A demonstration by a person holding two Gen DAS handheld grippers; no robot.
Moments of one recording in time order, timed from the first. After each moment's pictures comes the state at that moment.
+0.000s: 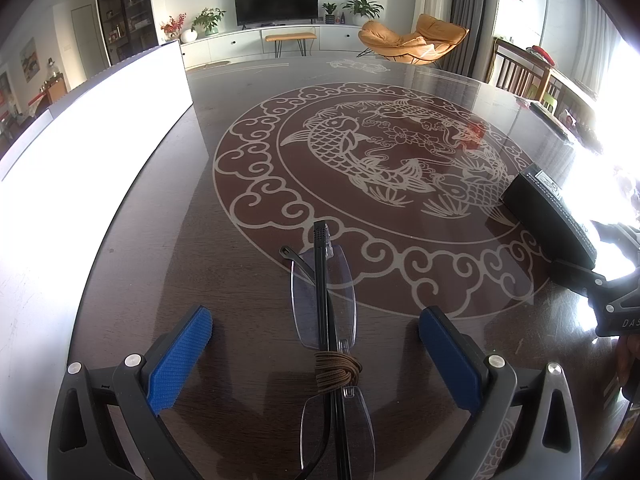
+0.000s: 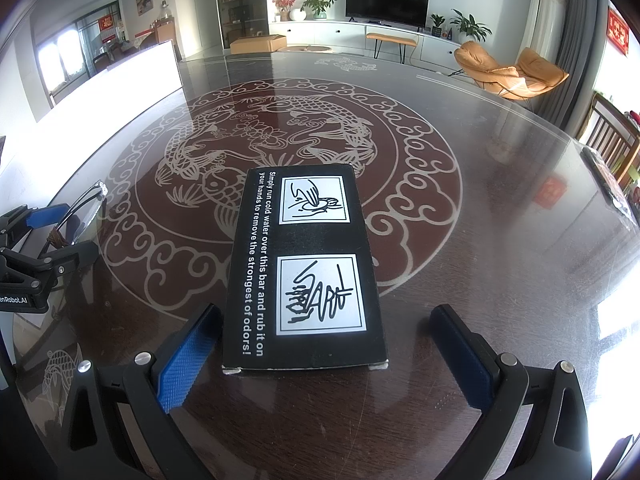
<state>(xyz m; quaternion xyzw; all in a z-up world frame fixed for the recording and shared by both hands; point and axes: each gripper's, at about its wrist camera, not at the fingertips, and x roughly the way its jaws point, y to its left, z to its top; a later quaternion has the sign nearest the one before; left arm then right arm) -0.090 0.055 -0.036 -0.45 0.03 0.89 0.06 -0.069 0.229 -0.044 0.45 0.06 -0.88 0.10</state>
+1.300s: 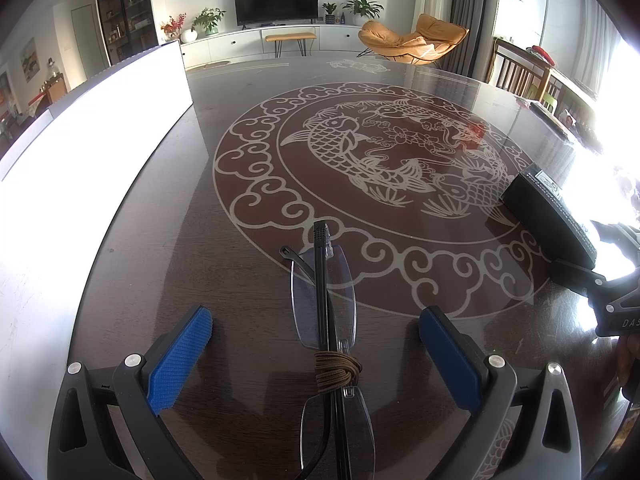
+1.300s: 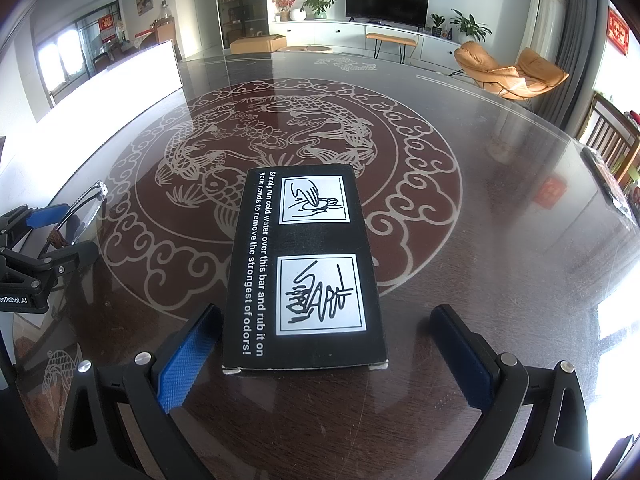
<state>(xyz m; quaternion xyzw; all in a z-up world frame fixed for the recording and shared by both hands) -0.090 0.055 -0.035 -0.45 0.03 0.89 0.06 -0.069 0.230 -0.044 0.45 0.06 -0.88 0.10</state>
